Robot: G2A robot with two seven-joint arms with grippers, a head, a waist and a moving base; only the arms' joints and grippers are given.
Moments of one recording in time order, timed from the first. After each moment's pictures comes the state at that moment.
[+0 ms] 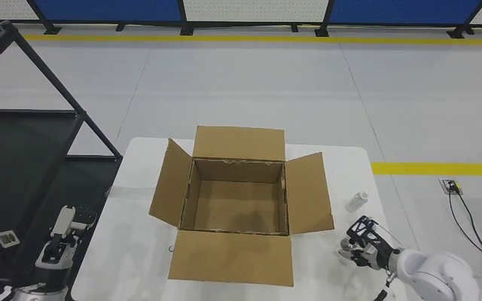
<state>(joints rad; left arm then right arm) 1.70 -1.25 -2.01 -2.07 -0.12 -0.37 -0.30 -1.31 -0.99 1.58 -1.64 -1.01 -0.61 0.83</state>
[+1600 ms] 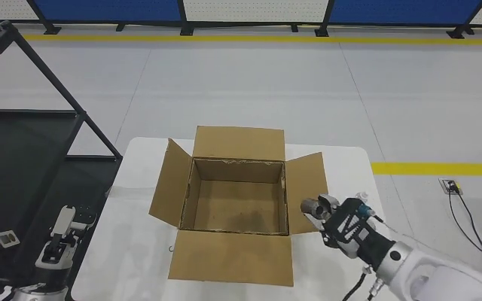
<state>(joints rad) 1.70 -1.25 -2.01 -2.07 -0.12 -0.37 -0.30 -1.26 -0.98 1.43 -2.35 -1.03 -0.28 0.81</state>
